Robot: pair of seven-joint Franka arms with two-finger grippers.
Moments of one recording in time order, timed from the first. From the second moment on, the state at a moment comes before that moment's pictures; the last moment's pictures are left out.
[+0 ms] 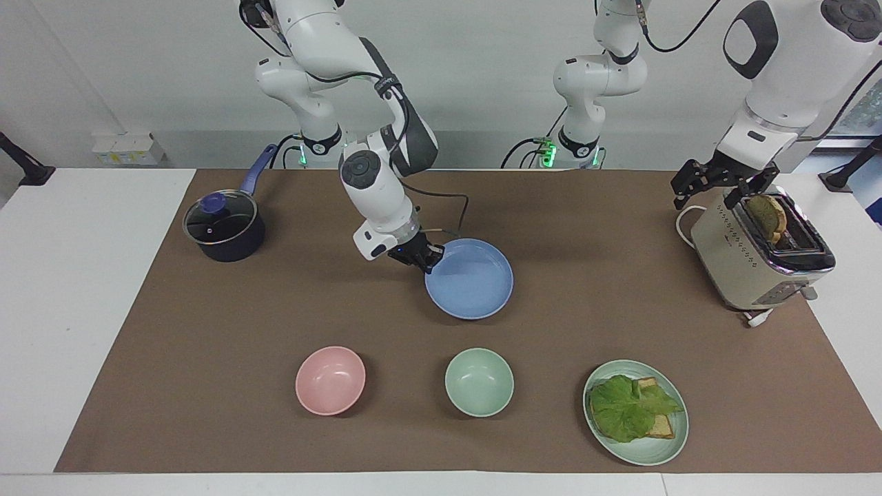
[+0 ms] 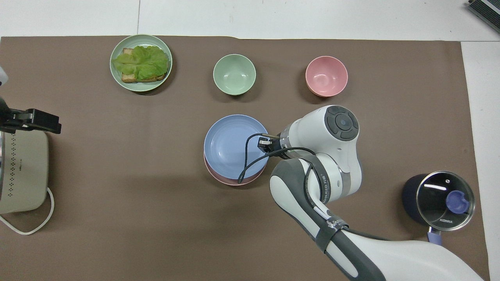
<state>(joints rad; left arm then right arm) 0.02 0.00 -0.05 -1.63 0.01 1.63 0.04 0.35 0.29 0.12 -1.94 0.33 2.29 0.50</state>
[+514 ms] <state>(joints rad) 0.02 0.00 -0.05 -1.63 0.01 1.63 0.04 0.37 0.29 0.12 -1.95 0.33 2.29 0.50</state>
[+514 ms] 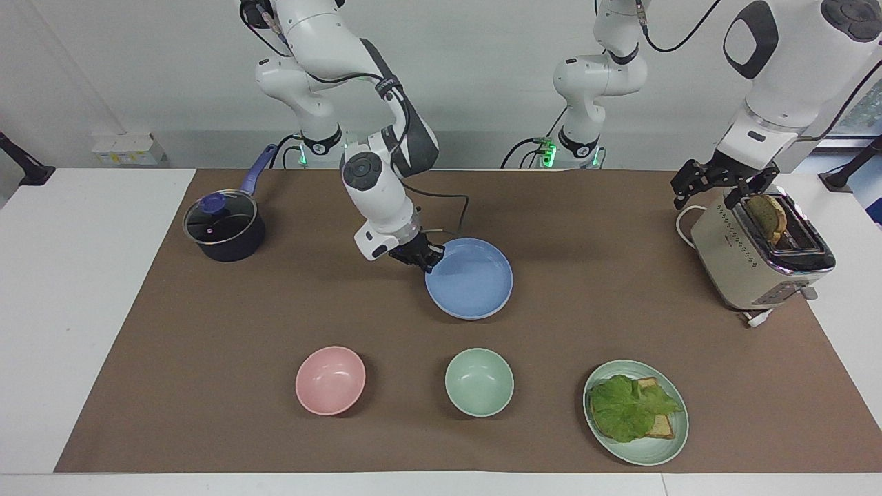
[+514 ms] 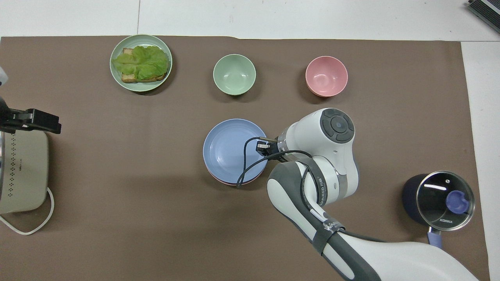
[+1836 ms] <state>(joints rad) 0.02 0.00 -0.05 -1.63 0.01 1.63 0.04 0.10 0.06 0.09 -1.91 0.05 1.97 0.31</state>
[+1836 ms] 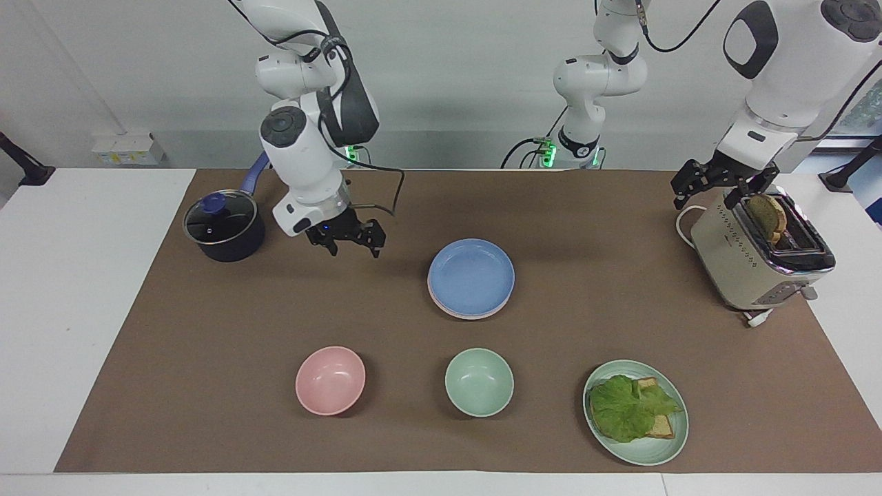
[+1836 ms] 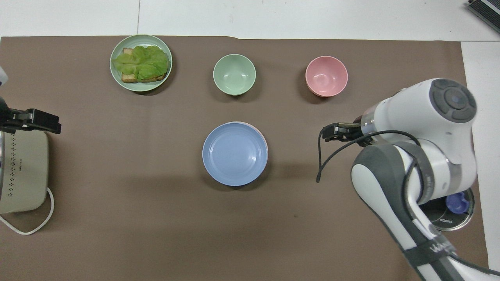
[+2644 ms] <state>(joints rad) 0.02 0.00 -0.05 -1.63 0.01 1.63 0.04 -0.01 0.03 0.09 -1.54 -0.04 1.58 0.30</state>
